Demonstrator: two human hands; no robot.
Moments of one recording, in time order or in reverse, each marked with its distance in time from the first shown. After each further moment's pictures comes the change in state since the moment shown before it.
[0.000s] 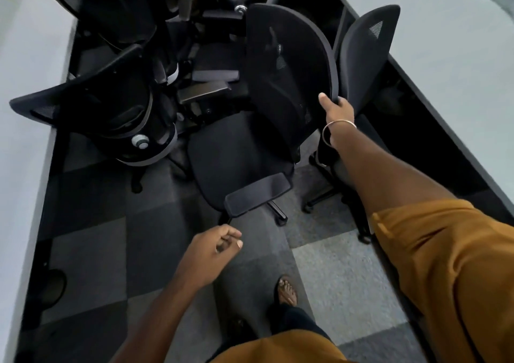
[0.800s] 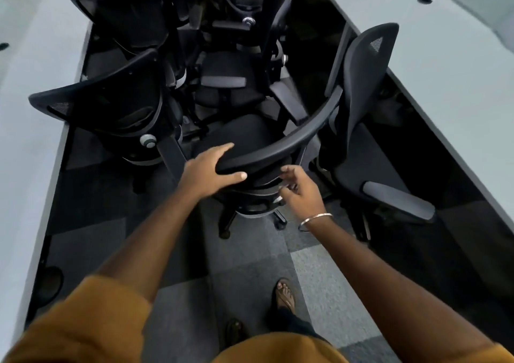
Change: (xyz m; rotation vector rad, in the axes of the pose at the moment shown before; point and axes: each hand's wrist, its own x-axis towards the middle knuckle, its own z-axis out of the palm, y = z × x) left_hand 0.090 0.047 -0.090 0.312 0.111 0.135; right_hand -0.219 0.079 0.014 -0.269 -0.375 -0.394
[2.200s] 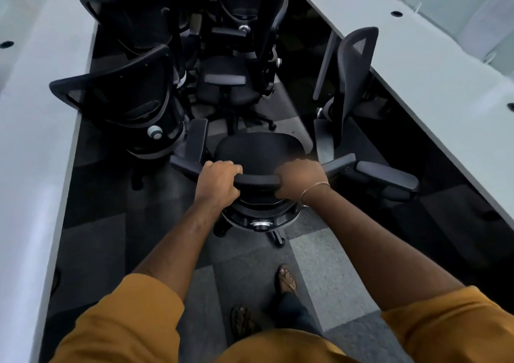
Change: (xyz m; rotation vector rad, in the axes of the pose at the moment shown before) left_hand -0.119 -0.040 0.034 0.437 0.140 0.178; right_hand -0.080 -0.070 0.036 -1.204 -0.173 -0.215
